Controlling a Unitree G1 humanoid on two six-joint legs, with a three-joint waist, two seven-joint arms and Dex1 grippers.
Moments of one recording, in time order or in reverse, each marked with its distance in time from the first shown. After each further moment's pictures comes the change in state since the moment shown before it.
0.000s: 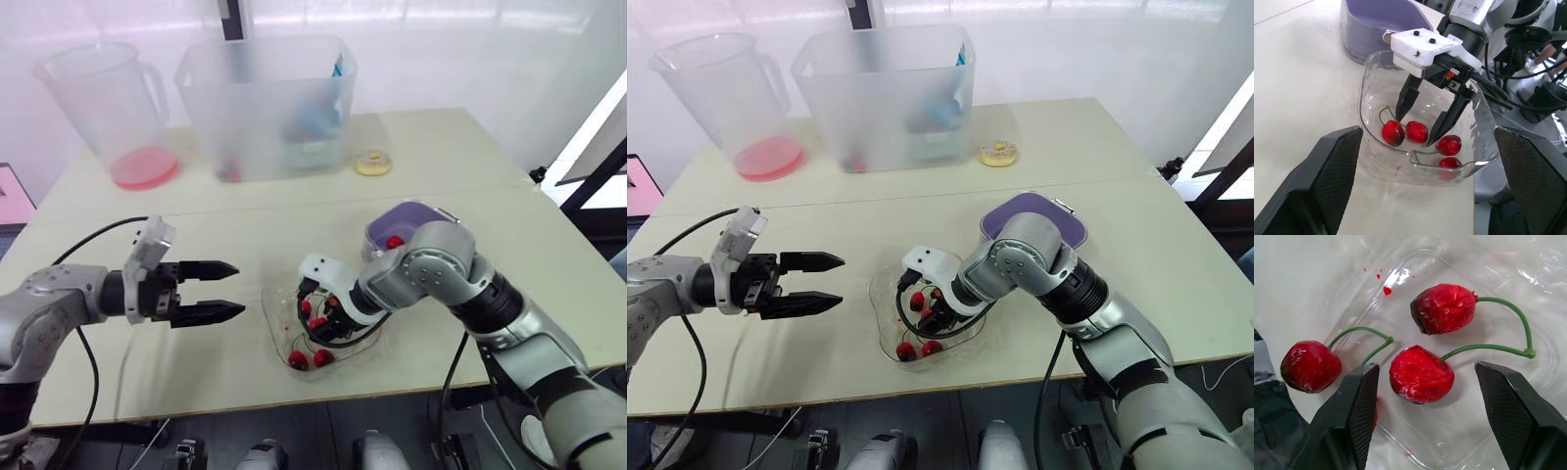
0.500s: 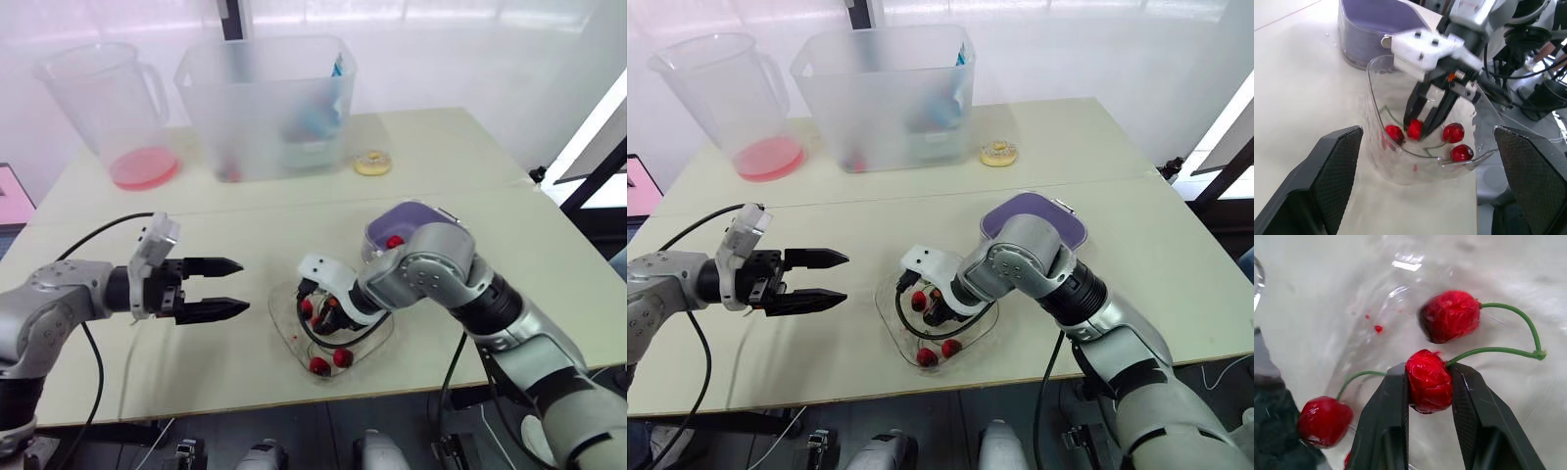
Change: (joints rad) left arm -0.035 -0.009 -0.020 0.002 0.002 -0.001 0.002; right arm -0.047 -0.051 0.014 -0.070 -0.068 -0.001 0.092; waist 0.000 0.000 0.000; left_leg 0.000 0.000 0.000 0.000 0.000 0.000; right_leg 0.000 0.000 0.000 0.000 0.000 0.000
